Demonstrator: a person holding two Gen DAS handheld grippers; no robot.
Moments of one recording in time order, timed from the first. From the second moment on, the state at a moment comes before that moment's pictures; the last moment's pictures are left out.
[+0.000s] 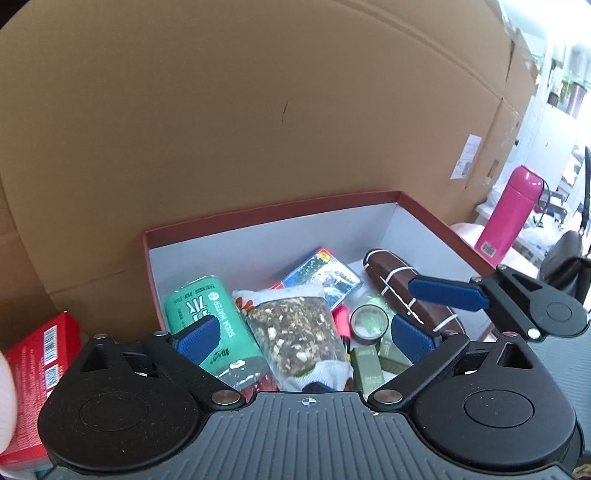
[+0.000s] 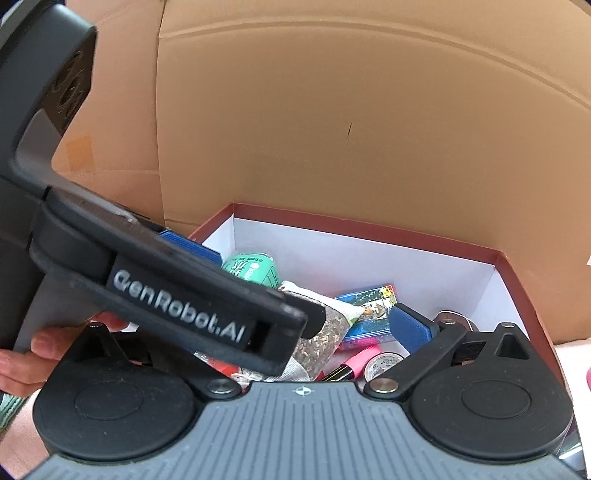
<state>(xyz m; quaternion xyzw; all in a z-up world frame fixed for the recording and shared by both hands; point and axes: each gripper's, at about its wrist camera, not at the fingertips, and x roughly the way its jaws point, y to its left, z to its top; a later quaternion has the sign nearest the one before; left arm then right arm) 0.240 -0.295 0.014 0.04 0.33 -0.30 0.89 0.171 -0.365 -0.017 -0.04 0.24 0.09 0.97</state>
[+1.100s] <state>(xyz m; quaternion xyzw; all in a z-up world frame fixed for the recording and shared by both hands) 0.126 -0.218 0.034 -0.01 0.25 -0.26 0.93 0.046 -0.302 0.015 -0.10 0.13 0.05 0.98</state>
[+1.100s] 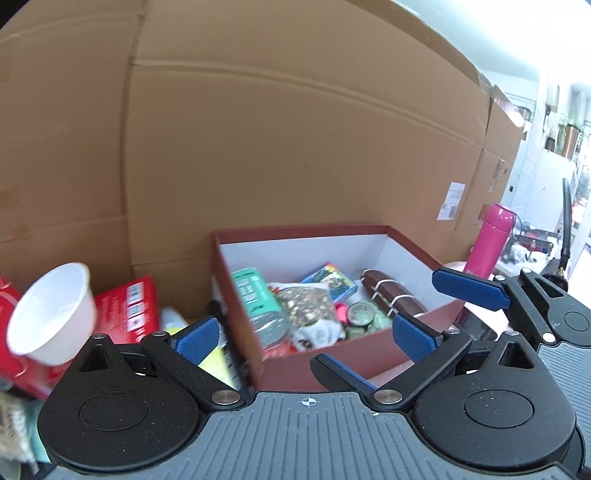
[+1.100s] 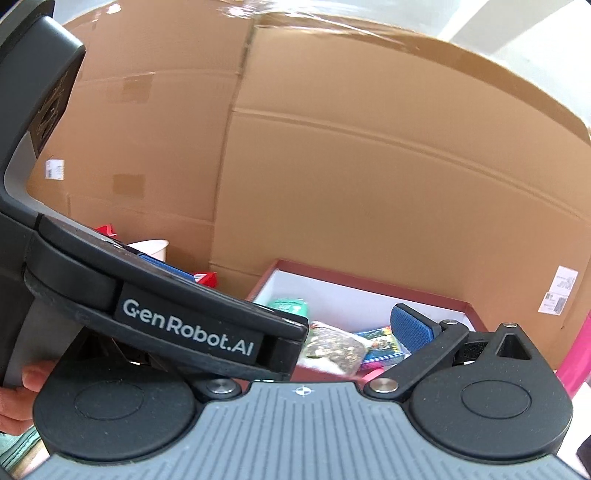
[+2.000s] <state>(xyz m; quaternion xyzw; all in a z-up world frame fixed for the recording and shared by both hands) 0.110 -0.104 -0.047 -0.05 0.34 -0.17 0.92 0.040 -0.220 -0.046 -0.06 0.22 0.13 0.96</state>
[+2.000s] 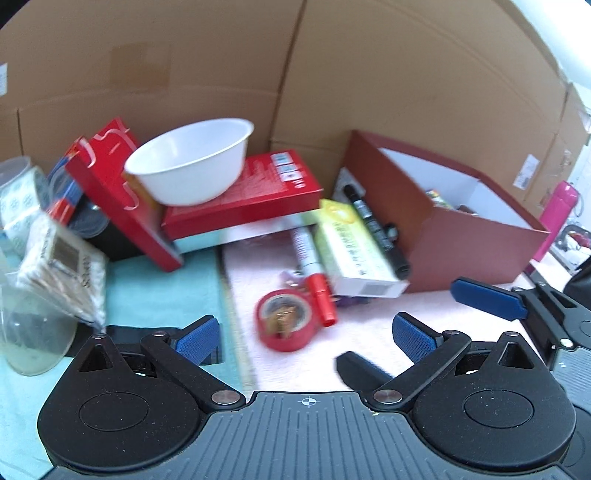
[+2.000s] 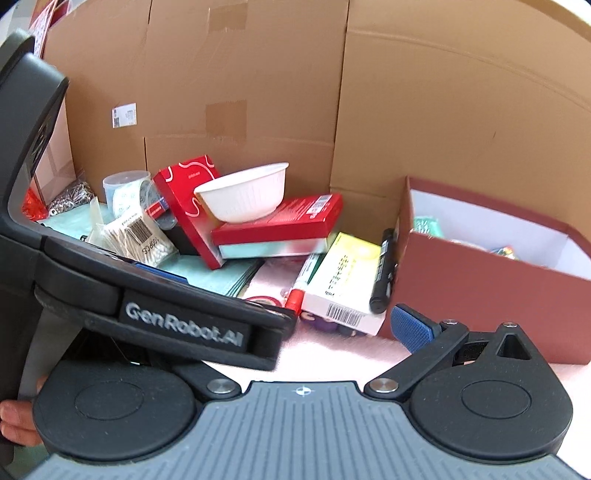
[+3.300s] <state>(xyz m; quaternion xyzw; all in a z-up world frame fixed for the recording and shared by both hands) 0.128 -0.059 -0.057 -0.05 0.38 -0.17 0.91 0.065 -0.185 -0.065 -0.07 0.29 0.19 0.93</state>
